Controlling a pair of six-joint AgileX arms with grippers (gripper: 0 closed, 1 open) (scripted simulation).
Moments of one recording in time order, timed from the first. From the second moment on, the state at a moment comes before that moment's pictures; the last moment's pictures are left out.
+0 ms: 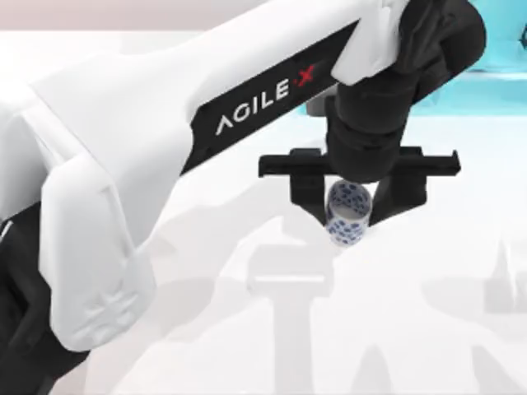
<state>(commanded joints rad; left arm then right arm) -0.90 2.35 2.33 -1.55 0.00 -0.87 0.00 0.00 0.00 0.00 0.00 0.00</state>
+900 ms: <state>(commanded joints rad) -0.90 2.32 2.03 -1.29 -0.01 -0.87 0.00 0.00 0.00 0.00 0.00 0.00</state>
